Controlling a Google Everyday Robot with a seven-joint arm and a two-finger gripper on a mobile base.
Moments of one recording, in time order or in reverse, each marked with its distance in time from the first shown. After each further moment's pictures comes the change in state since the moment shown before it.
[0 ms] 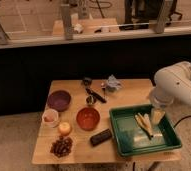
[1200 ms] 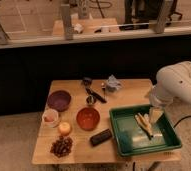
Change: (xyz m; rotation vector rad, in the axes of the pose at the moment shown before) arm -0.021 -0.006 -0.006 0.022 -0.123 0.005
